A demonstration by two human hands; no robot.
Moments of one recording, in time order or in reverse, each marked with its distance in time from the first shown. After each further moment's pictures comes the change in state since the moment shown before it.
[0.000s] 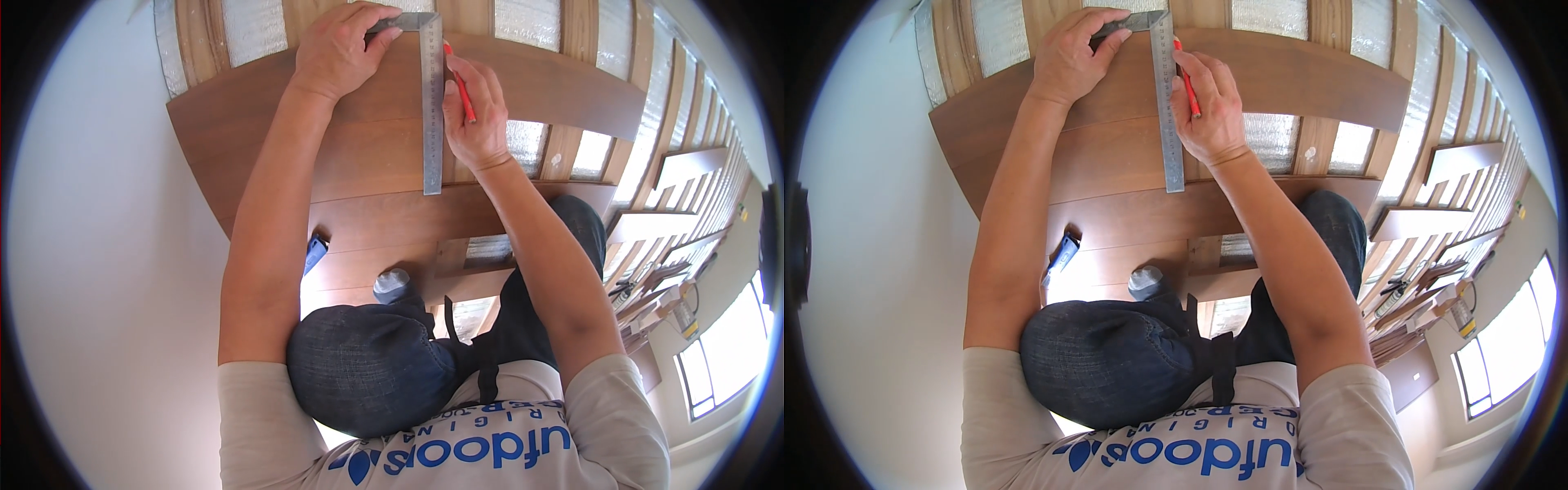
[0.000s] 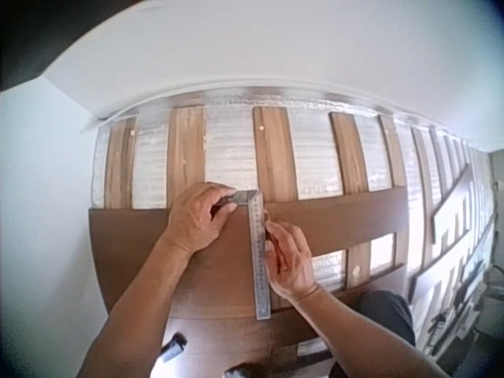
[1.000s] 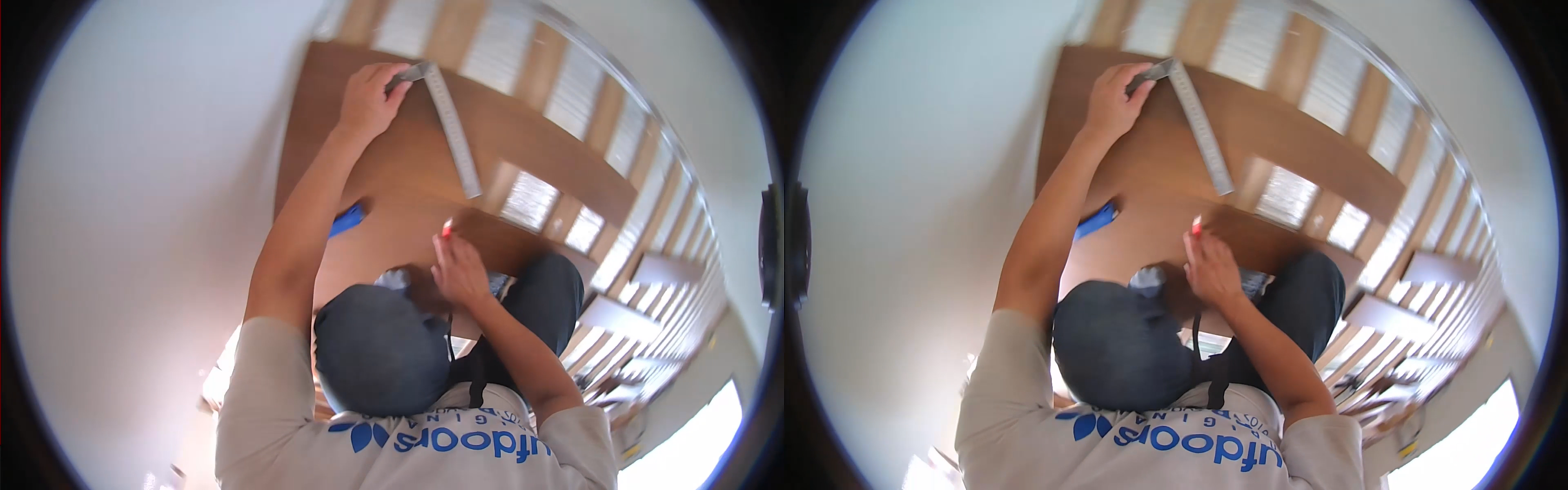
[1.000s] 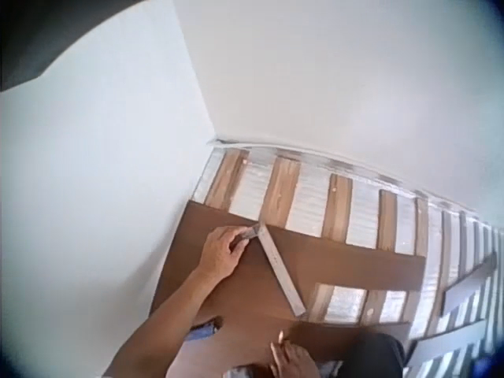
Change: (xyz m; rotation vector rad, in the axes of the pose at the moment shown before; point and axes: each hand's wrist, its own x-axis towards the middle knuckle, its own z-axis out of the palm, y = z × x) left_hand -0.124 0.006 -0.094 0.075 0.383 -0.284; right_hand -0.203 -0.102 -0.065 -0.271 -0.910 -0.259
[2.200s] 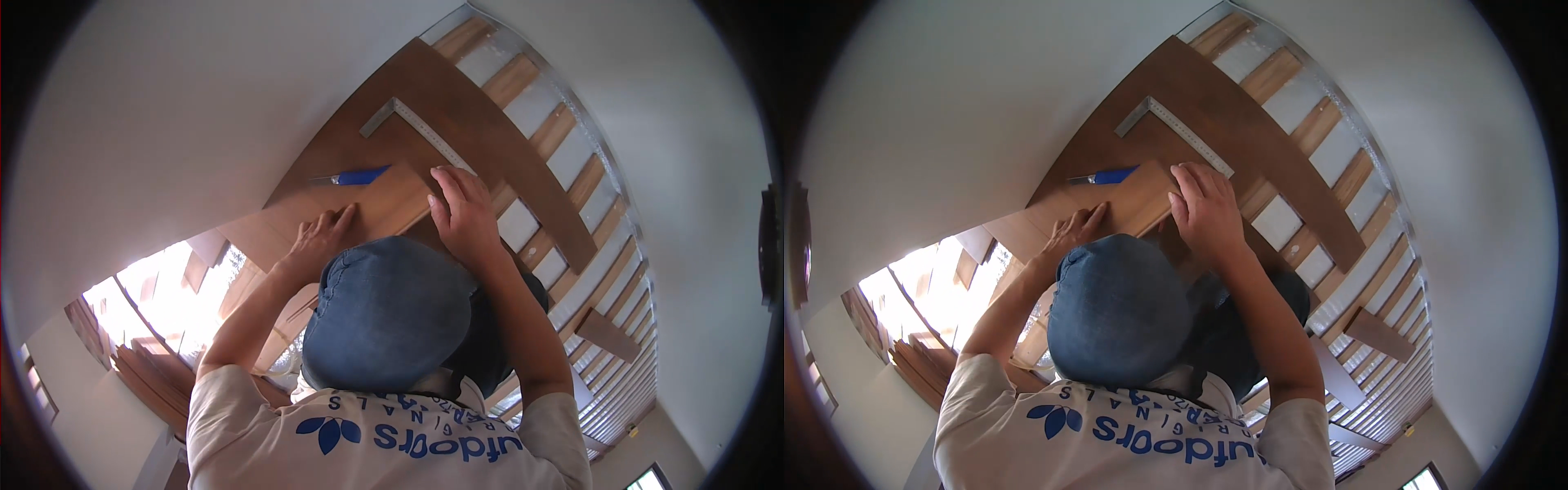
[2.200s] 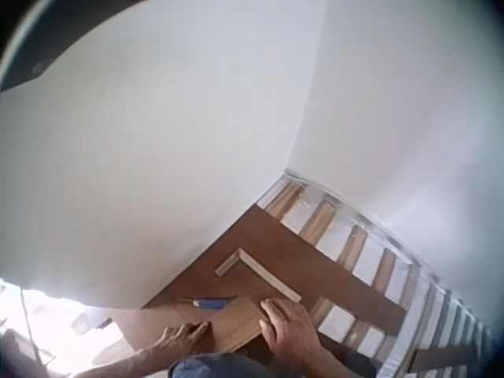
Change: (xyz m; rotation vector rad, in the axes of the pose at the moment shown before) left_hand -0.335 0.193 -0.209 0.170 -0.531 -0.559; right_hand 0.055 -0.119 -0.129 -0.038 0.302 -0.384
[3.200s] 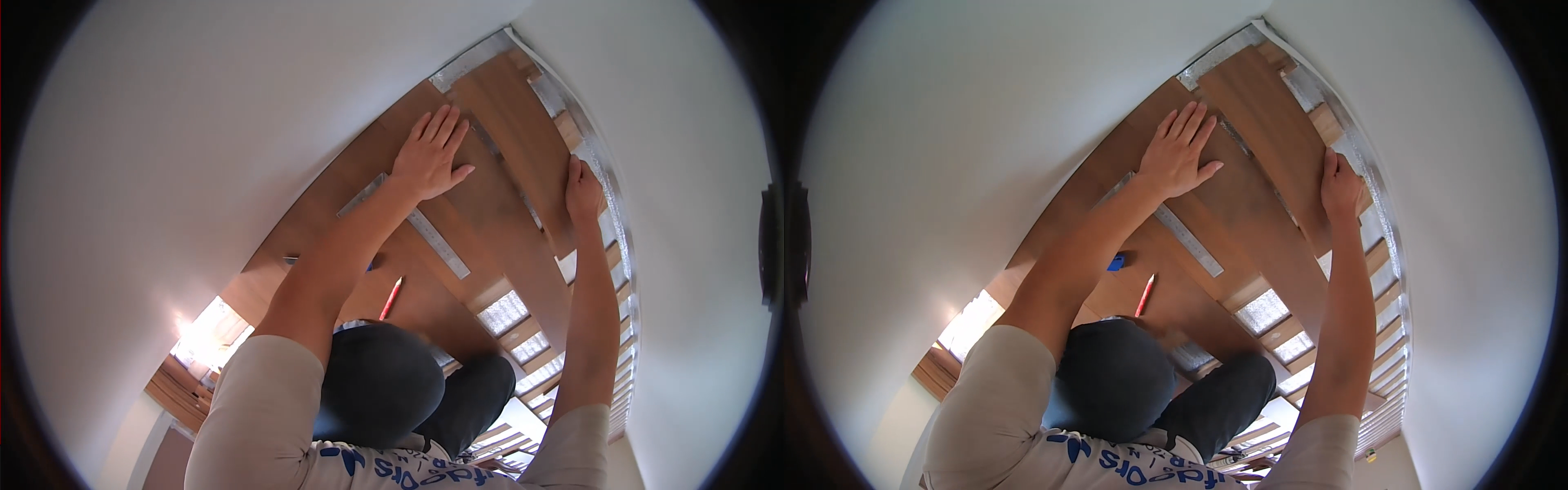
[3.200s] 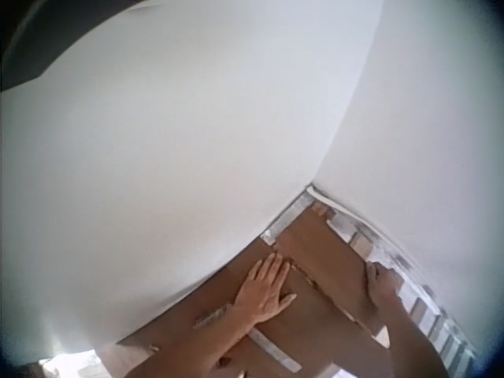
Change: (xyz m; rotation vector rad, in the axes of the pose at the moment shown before) left_hand 0.445 0.017 0.000 0.347 0.370 0.087; right_hand 0.185 0.404 -0.009 -0.305 -0.093 0.714
